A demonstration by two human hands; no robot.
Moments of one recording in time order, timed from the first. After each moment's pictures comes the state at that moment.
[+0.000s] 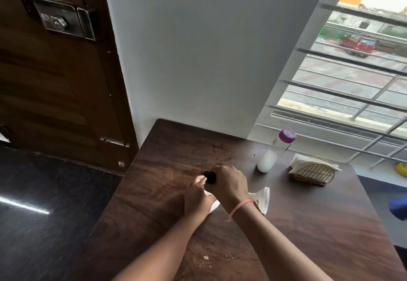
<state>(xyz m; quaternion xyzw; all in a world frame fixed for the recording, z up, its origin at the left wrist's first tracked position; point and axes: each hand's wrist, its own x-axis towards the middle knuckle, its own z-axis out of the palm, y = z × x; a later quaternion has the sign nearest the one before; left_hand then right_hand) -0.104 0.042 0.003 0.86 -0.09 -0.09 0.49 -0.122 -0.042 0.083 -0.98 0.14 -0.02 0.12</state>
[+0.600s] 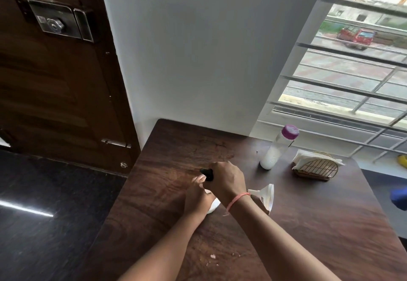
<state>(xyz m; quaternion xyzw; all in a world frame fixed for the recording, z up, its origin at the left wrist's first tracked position) -0.096 0.058 -0.002 0.86 -0.11 -0.12 0.49 -0.113 -0.021 0.093 -0.98 0.14 0.02 0.12</state>
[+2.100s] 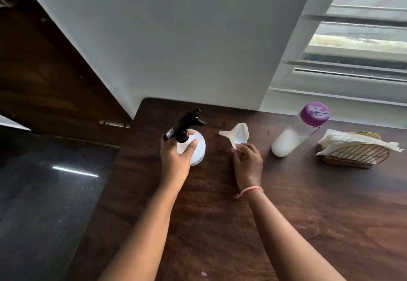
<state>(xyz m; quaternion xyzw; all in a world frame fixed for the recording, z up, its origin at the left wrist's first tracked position) 0.014 0.021 -0.003 0.83 -0.04 0.00 0.55 -0.047 -0.148 -0.081 -0.81 0.31 -0.20 0.44</state>
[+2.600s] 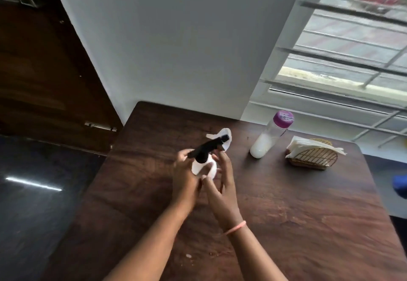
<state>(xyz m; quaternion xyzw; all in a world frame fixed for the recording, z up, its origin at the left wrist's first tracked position) -0.070 0.015 0.018 0.83 -0.11 -0.01 0.54 -0.137 -0.068 0.014 -0.77 0.14 -0.19 0.60</state>
